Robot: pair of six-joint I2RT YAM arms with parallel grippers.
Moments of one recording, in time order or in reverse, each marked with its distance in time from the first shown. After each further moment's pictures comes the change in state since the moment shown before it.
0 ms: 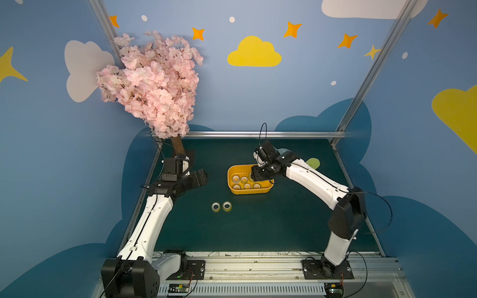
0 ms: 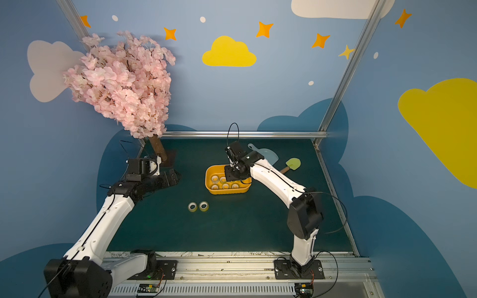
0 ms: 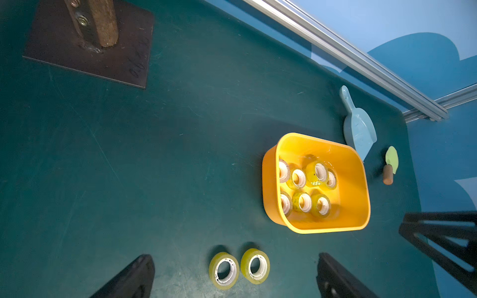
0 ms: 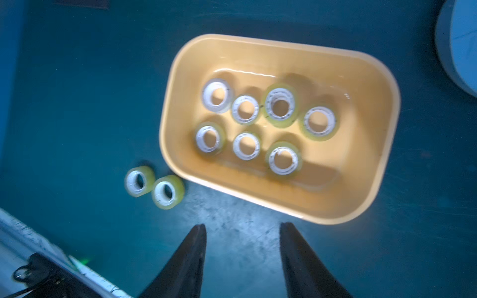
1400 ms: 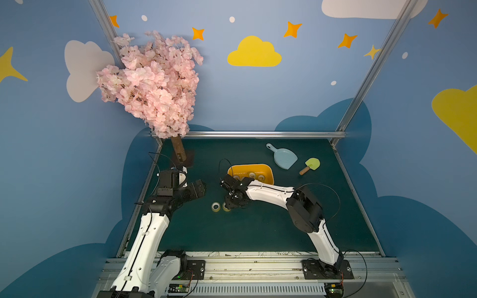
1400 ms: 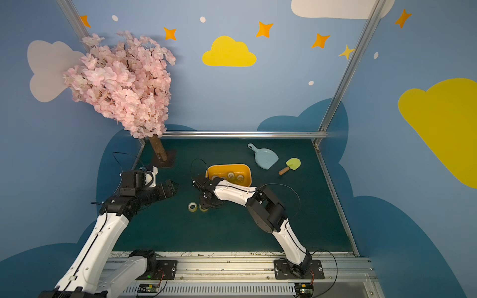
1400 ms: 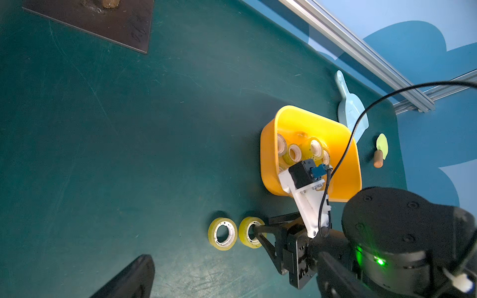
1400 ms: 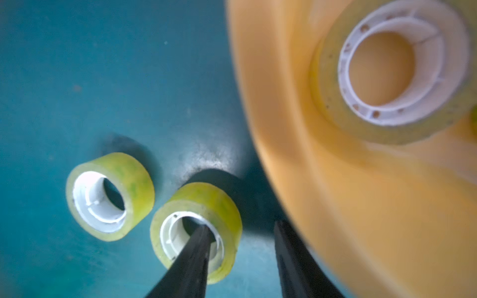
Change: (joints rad) left arm 0.009 -0.191 -0.122 -0.074 0.017 -0.022; right arm 0.261 0.428 0.079 0.121 0.070 0.212
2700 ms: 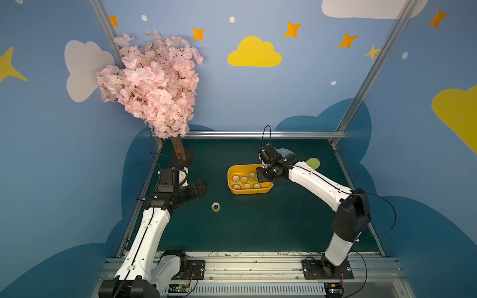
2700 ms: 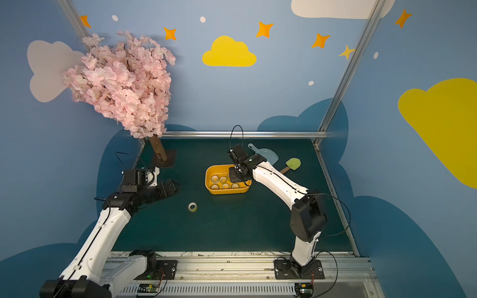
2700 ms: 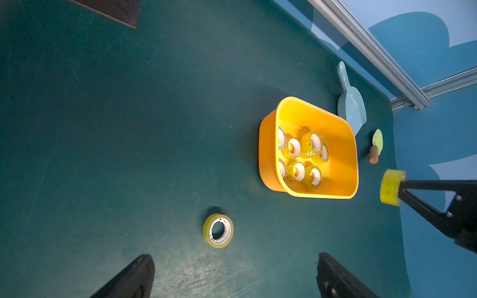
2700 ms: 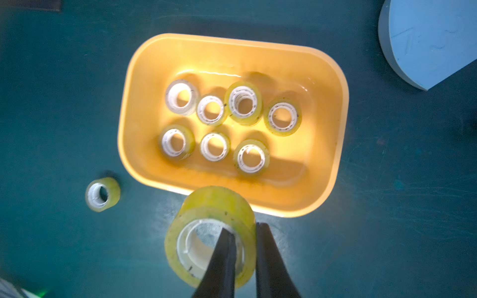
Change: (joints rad) left arm 0.028 0.066 0.000 0.007 0.068 -0.005; right arm -0.332 -0.373 -0.068 -0.141 0.044 -0.234
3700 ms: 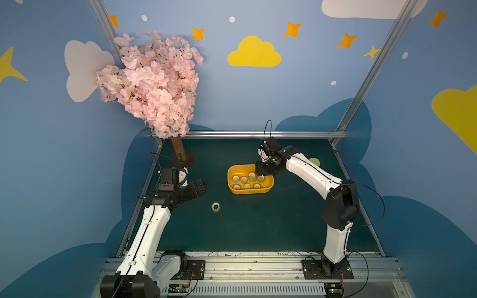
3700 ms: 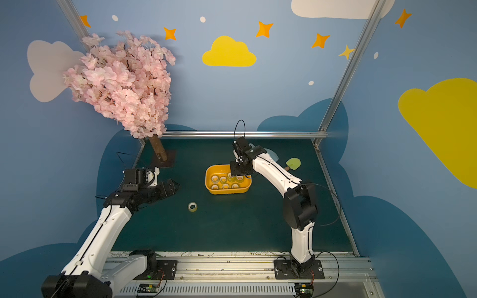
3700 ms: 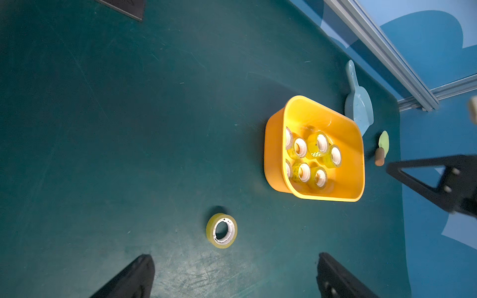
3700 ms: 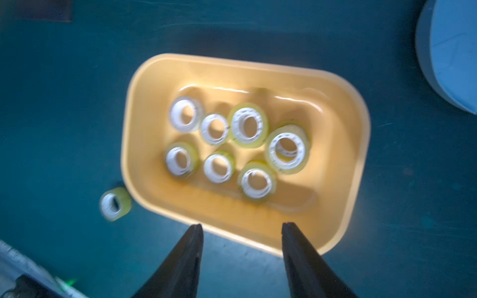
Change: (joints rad) left arm 0.017 0.023 0.000 0.000 -0.007 -0.006; right arm -0.029 0.055 0.092 -0.012 -0.165 -0.031
